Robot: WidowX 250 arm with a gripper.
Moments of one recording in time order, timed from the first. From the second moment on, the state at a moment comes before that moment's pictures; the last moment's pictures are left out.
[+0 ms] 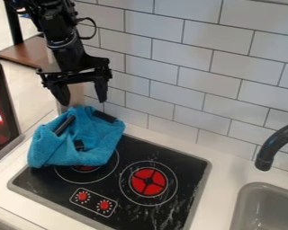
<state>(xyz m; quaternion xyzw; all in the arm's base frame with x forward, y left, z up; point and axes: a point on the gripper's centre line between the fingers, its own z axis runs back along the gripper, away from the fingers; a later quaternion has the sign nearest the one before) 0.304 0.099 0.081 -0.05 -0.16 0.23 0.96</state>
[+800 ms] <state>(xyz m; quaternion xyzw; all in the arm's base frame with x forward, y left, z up) 0.292 0.119 0.044 -0.03 -0.12 0.25 0.96</state>
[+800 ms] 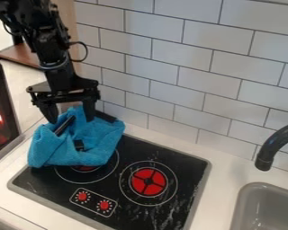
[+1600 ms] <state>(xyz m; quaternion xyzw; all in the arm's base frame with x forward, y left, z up) 0.288 0.139 -0.025 0.00 -0.09 0.28 0.96</state>
